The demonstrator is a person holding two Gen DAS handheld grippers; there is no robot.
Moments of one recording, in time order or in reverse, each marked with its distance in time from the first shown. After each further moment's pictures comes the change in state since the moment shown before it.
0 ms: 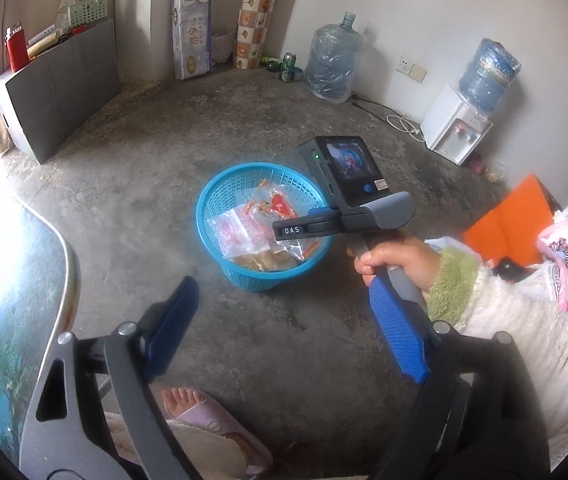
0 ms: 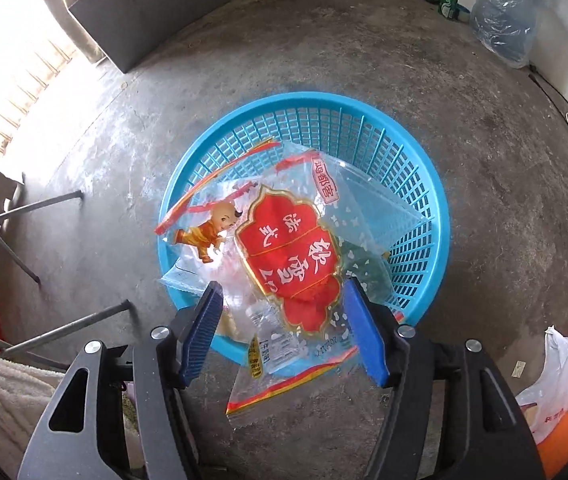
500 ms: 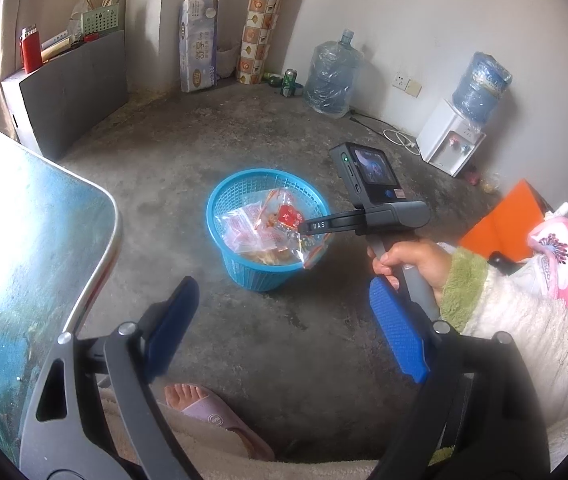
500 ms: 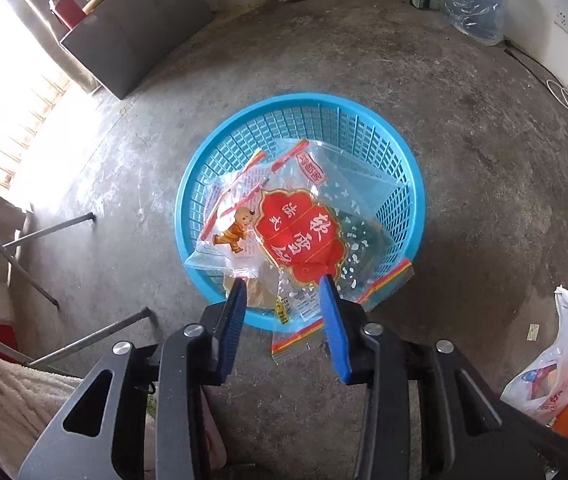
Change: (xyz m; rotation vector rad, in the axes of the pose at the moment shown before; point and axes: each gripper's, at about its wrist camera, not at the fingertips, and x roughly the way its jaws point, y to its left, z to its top) left arm -0.034 0.011 -0.029 -0.015 -0.065 -0.009; right arm -0.005 -0.007 -0.024 0.121 0.040 0.019
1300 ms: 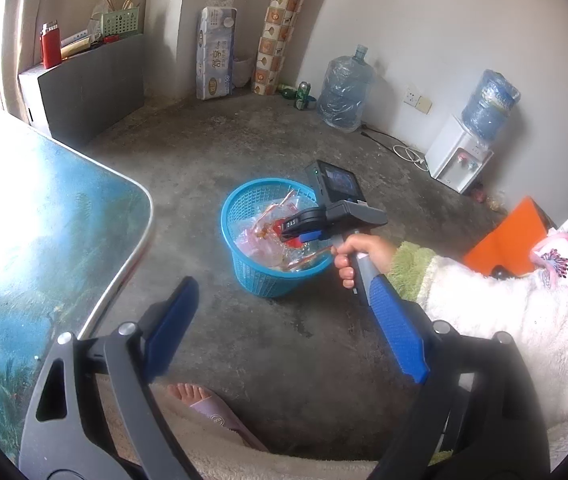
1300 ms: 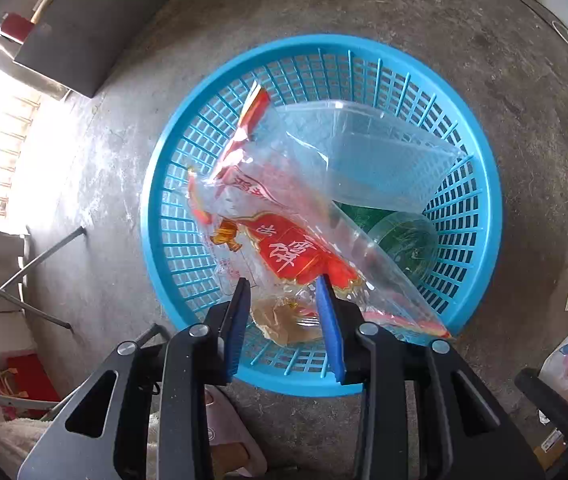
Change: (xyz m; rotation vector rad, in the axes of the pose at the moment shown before) left arm -0.020 0.007 -0.008 -0.048 -0.054 0.034; right arm 0.051 0.005 0.028 0.118 0.064 0.055
